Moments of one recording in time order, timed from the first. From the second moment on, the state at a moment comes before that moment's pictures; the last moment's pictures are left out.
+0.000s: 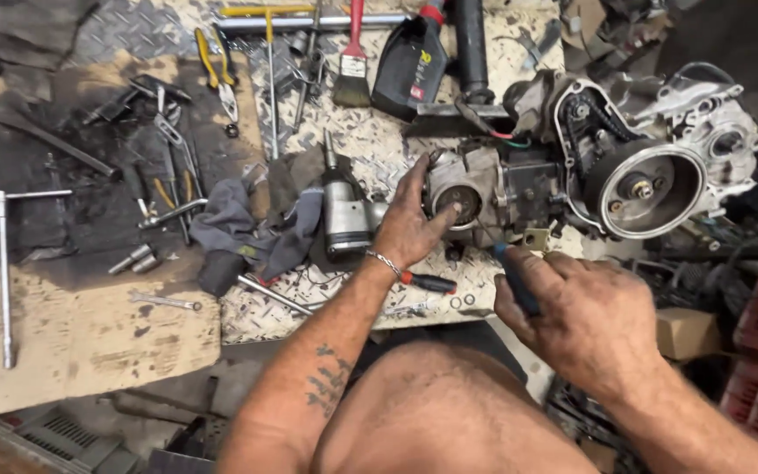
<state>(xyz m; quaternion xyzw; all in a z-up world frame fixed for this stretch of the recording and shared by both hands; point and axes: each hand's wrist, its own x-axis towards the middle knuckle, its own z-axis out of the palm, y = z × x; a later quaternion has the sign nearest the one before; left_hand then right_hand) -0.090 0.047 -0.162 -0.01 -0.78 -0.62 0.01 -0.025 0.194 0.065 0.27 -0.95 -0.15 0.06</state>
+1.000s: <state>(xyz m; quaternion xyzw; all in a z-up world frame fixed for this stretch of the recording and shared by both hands) -0.089 0.034 -0.104 0.04 -0.81 -0.58 -0.12 -0.043 0.199 0.008 0.10 -0.98 0.17 0.01</state>
